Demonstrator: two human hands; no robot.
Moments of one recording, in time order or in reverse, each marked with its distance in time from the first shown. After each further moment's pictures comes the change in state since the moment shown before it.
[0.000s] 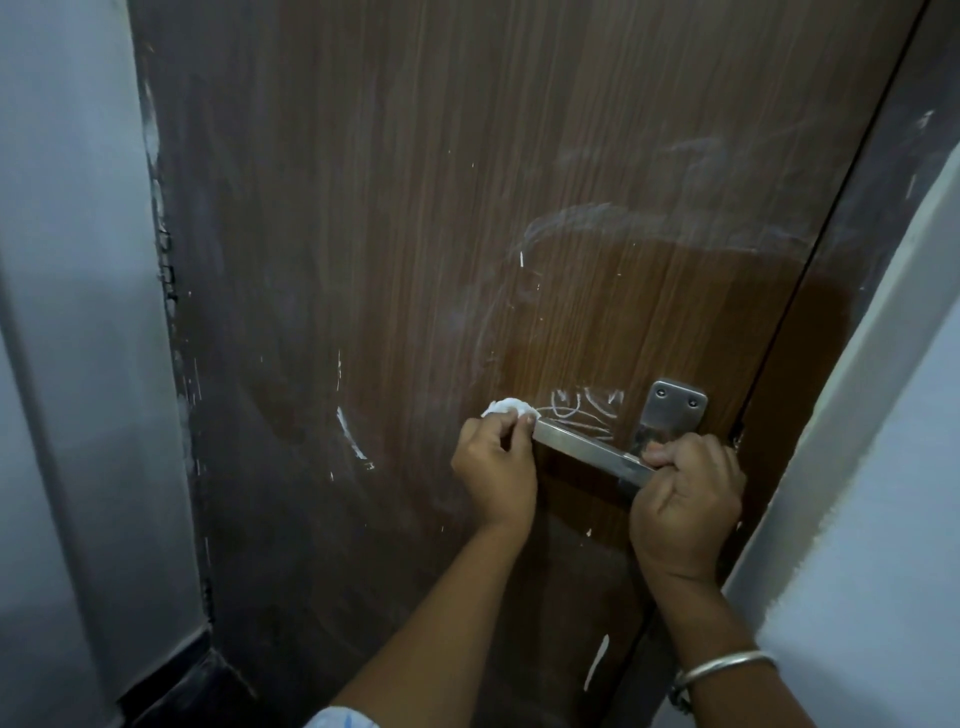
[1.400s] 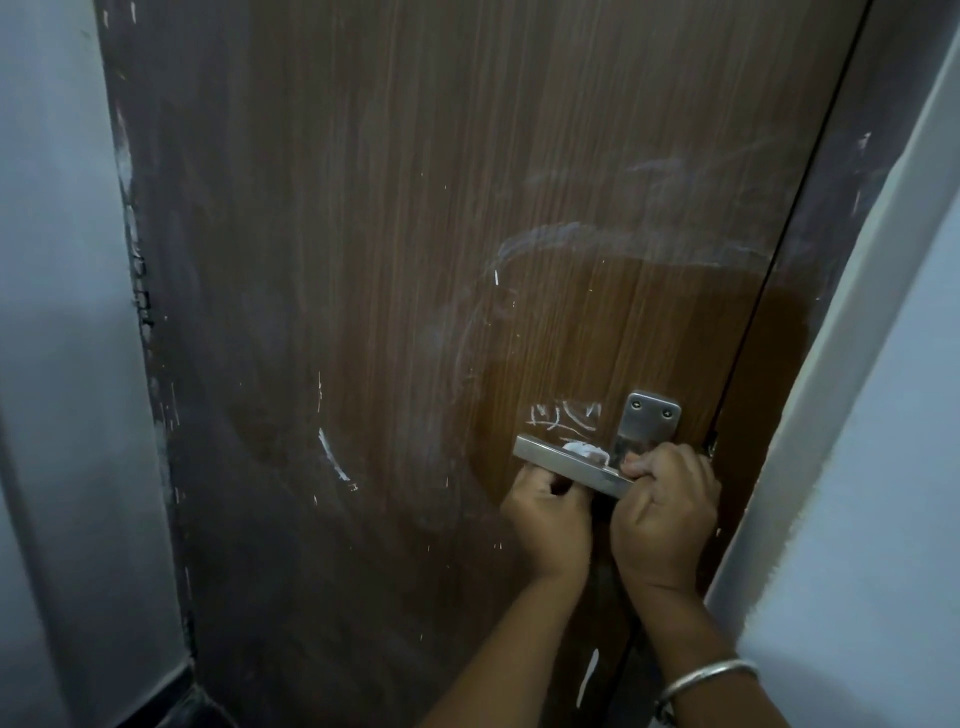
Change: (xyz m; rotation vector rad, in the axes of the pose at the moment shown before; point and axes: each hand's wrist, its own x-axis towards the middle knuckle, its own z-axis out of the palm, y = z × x) left_hand -0.048 0.018 0.028 -0.243 -0.142 -0.199; right_hand 0.000 -0.001 0.000 -0.032 -0.028 0.030
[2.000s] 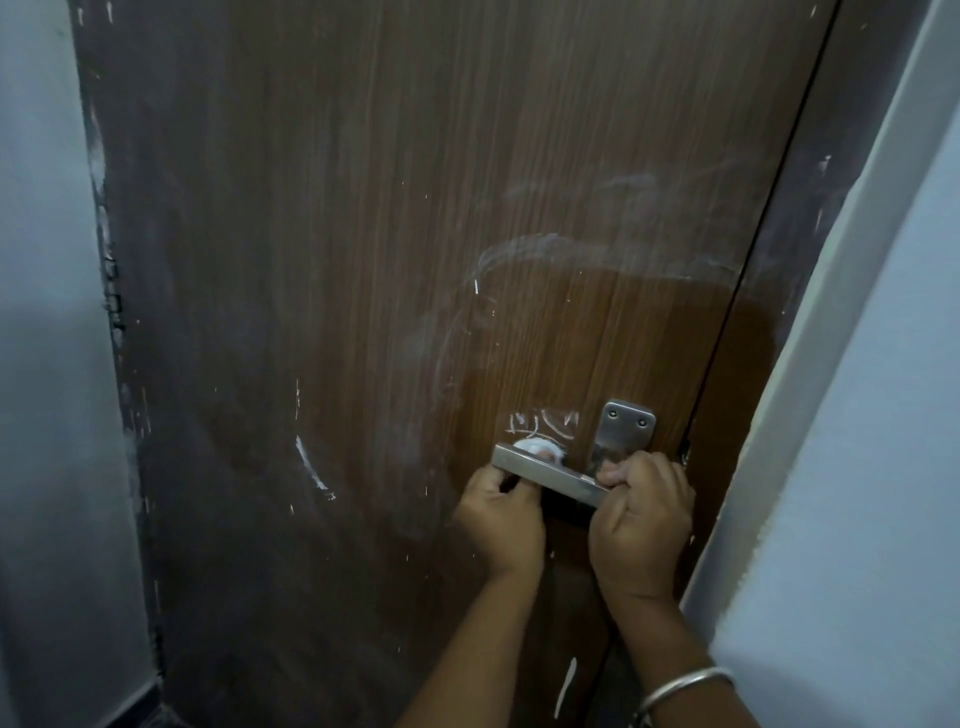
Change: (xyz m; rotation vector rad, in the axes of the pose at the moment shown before) left_hand 0.012 -0.007 -0.005 -0.034 0.080 -0.029; right_hand 0.001 0.000 -0.004 0.019 -0.033 -0.011
